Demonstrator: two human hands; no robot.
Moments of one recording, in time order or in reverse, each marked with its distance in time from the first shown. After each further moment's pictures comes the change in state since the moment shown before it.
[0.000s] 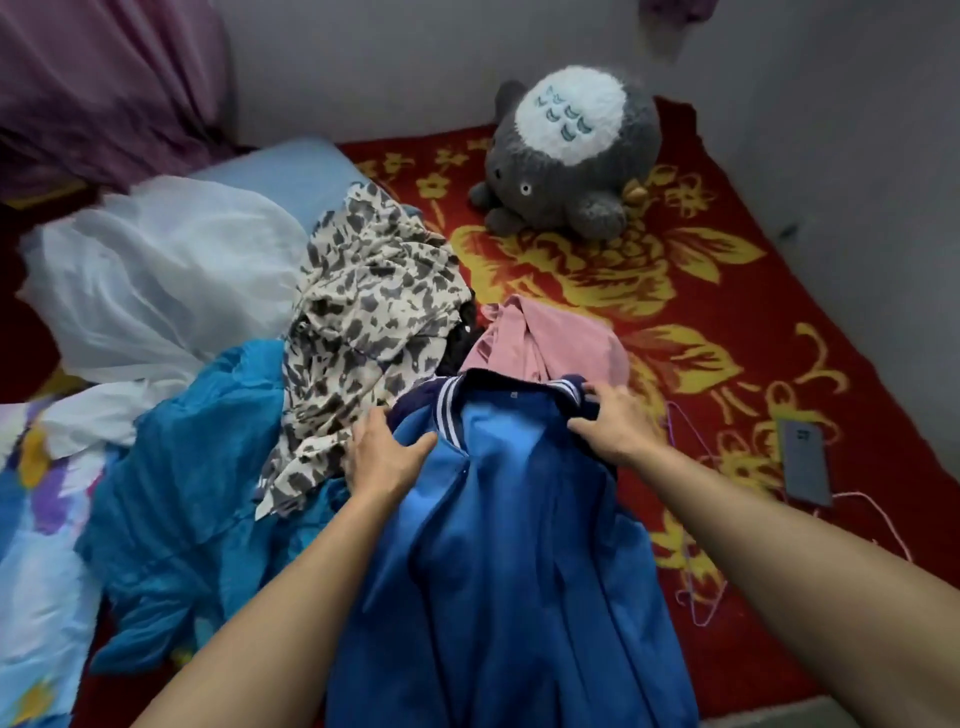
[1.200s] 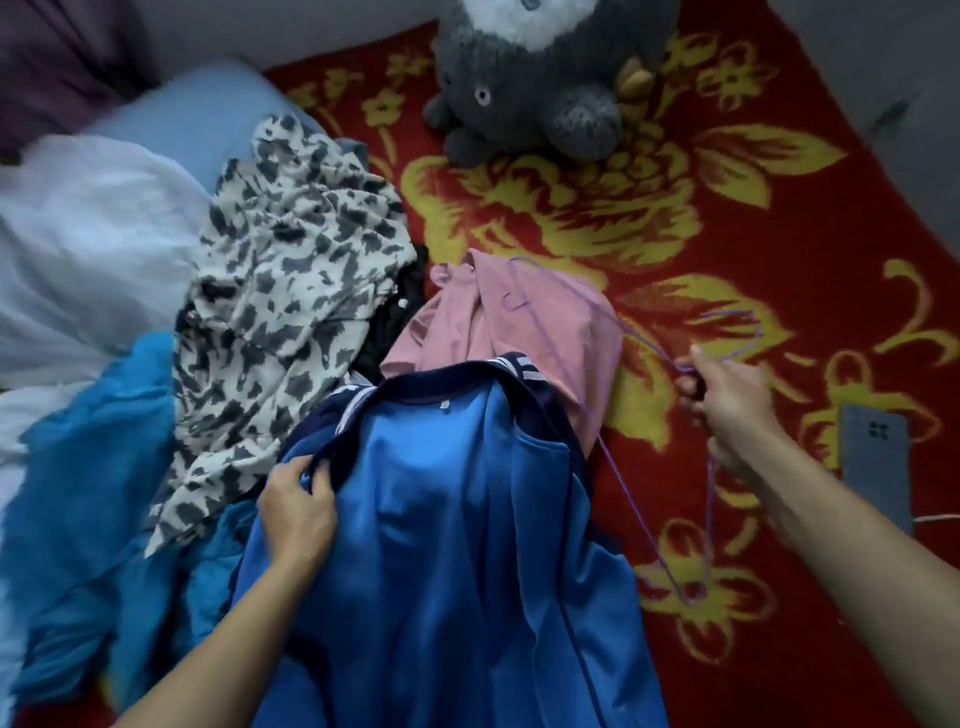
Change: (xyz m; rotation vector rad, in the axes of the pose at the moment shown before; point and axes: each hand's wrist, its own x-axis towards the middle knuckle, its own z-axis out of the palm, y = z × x) left_hand 0.035 -0.014 0.116 0.032 0.318 -0.083; right_hand 0.136 0.170 -0.016 1.223 0.116 0.286
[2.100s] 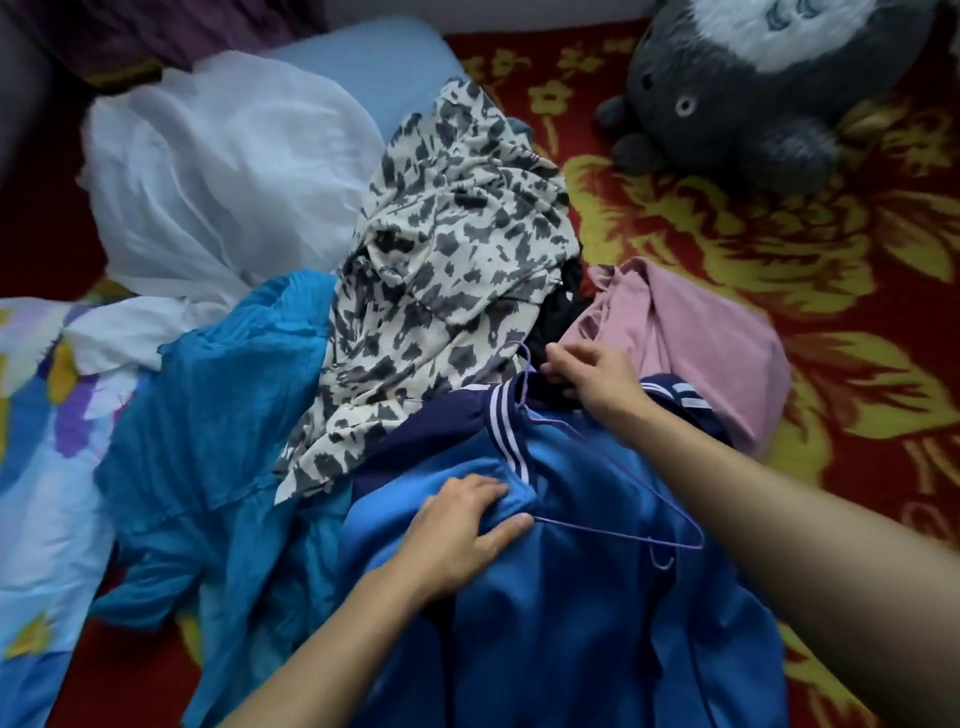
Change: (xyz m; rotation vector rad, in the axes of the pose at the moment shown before) left_hand 0.012 -0.058 -0.051 0.112 -0.750 0.445; right_hand -0.077 0.048 0.288 -0.485 -0.557 -0.199
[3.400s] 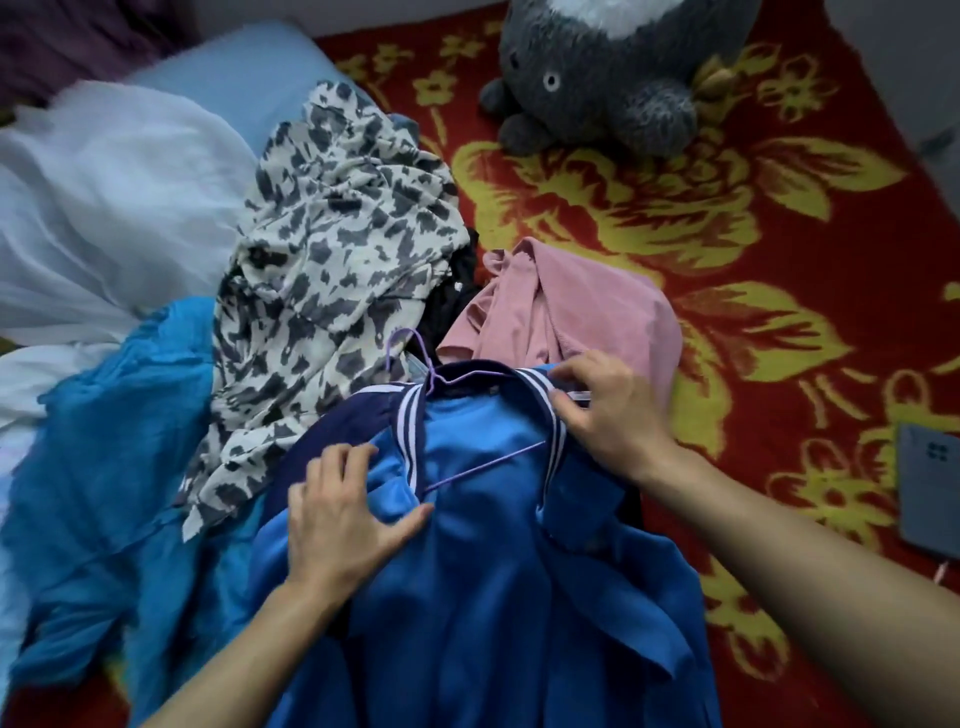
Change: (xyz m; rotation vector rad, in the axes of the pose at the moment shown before) left_hand 0.011 0.024 0.022 0.443 0.480 -0.170; right_hand -0.077 0.038 -0.124 -0.663 0.232 -0.305
